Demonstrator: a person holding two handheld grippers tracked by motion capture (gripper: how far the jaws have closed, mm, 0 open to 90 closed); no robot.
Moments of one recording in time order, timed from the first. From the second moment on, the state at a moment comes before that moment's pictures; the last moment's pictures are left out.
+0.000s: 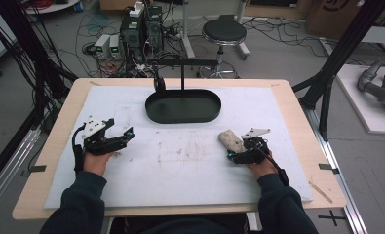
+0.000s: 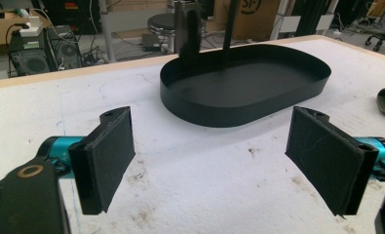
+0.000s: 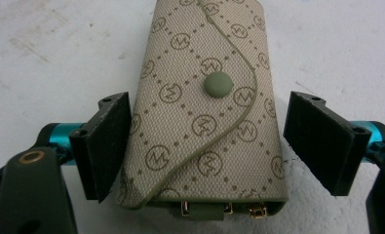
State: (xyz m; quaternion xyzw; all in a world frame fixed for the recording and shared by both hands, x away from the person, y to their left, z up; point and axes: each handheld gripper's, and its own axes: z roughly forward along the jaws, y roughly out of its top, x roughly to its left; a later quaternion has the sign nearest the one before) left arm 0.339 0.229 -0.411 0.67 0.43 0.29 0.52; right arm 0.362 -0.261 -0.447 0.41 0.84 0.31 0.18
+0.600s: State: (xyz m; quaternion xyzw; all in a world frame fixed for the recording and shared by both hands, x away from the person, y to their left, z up) left arm 0.339 0.232 -0.413 0.67 0.44 0.29 0.52; right arm 0.362 -0.268 -0.430 0.39 0.83 0.35 0.19
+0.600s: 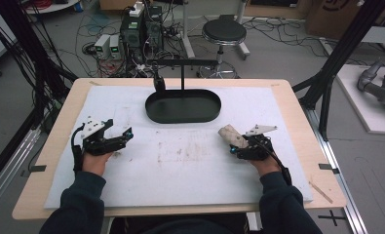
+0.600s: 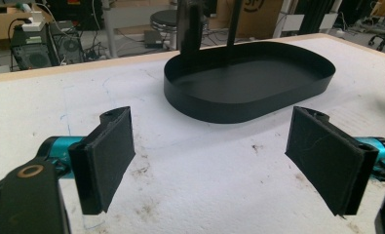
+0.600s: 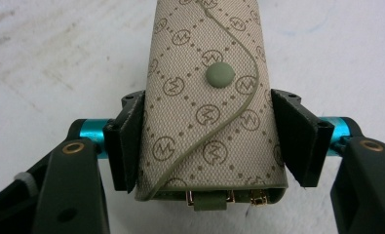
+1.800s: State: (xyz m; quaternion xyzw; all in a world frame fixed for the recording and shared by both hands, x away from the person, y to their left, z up) left arm 0.339 0.234 -0.415 0.67 0.44 0.28 0.53; right arm 0.487 -0.157 -0.396 0.36 0.83 0.37 0.20
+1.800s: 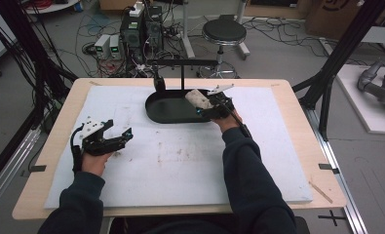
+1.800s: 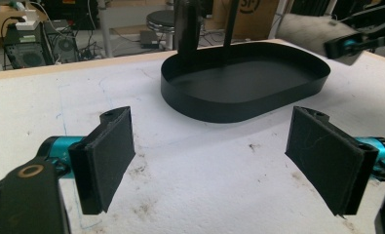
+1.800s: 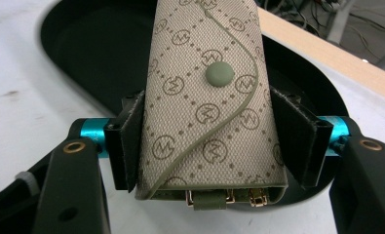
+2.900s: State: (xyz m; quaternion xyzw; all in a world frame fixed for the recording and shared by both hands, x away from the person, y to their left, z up) left arm 0.340 0.233 -0.419 0.67 0.44 0.27 0.53; right arm 0.479 -0.205 -0.383 0.37 0.81 0.41 0.20
